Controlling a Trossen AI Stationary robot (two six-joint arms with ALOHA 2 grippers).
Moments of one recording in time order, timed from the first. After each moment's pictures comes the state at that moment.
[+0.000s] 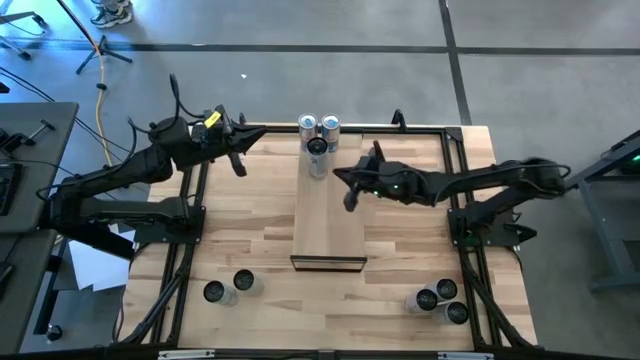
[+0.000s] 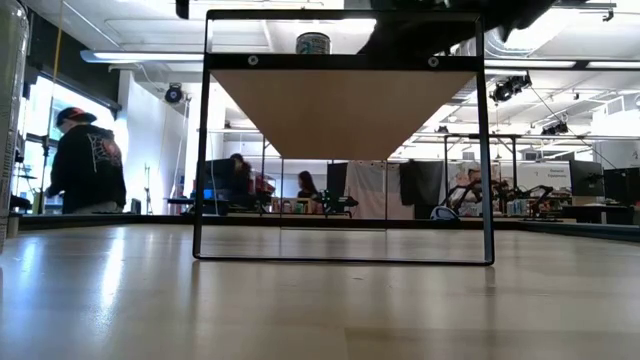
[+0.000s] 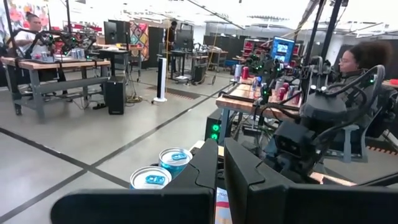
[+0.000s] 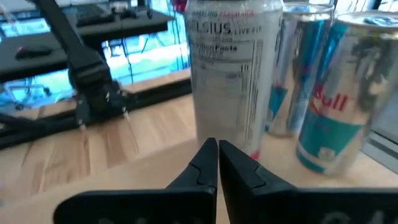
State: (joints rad) left arm 0.34 0.81 0.88 0.00 -0.07 -0.09; right arm -0.04 1.40 0.84 0.33 0.37 0.16
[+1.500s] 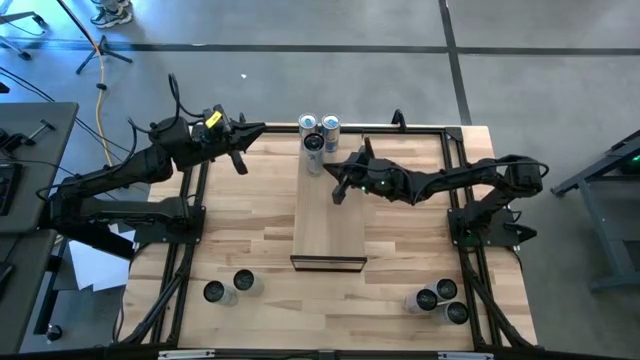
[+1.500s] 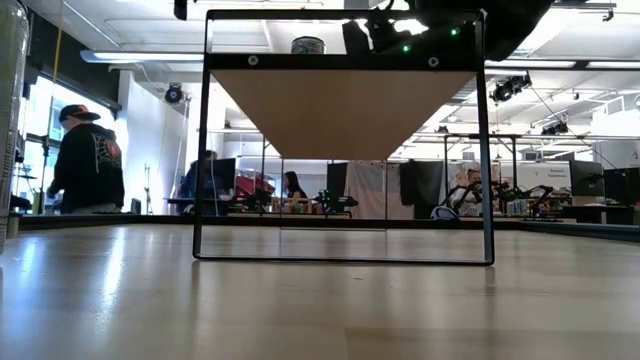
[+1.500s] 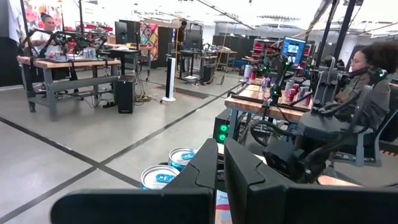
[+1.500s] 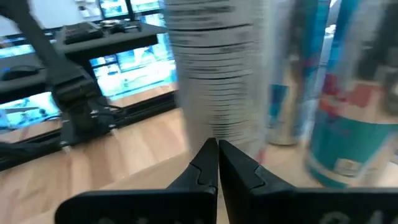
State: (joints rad) left arm 0.34 0.81 0.88 0.00 -0.11 -0.09; right arm -0.11 1.57 0.84 0.56 0.33 0.18
